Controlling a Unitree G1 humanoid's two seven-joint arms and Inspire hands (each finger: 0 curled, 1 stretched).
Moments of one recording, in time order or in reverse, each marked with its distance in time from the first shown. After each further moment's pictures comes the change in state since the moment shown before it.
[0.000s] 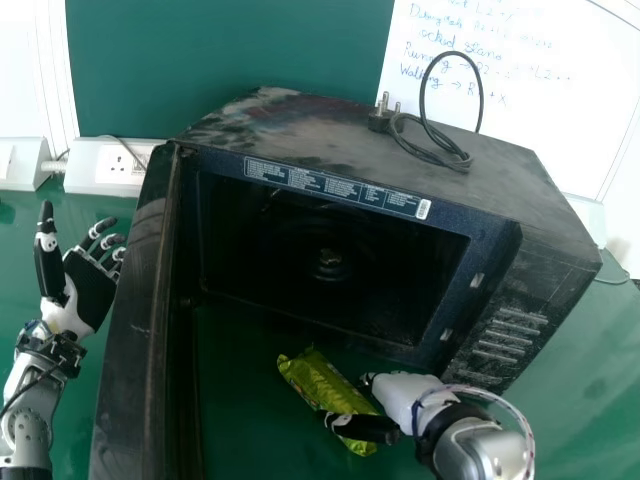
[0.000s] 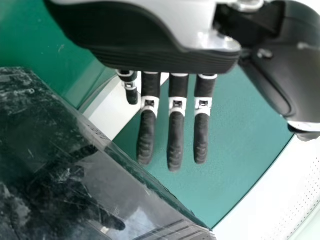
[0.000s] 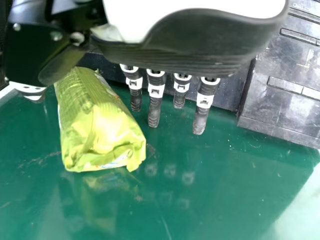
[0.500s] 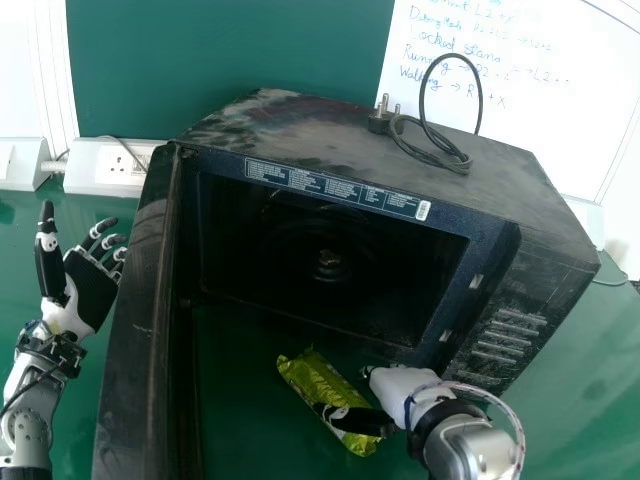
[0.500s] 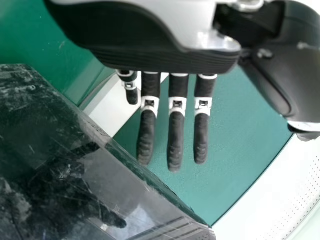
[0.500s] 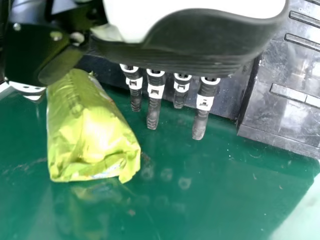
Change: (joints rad) left arm 0.000 0.000 0.000 -0.002 0.000 0.004 0.009; right arm -0.001 0.073 -0.019 0.061 -0.066 -0.069 -0.043
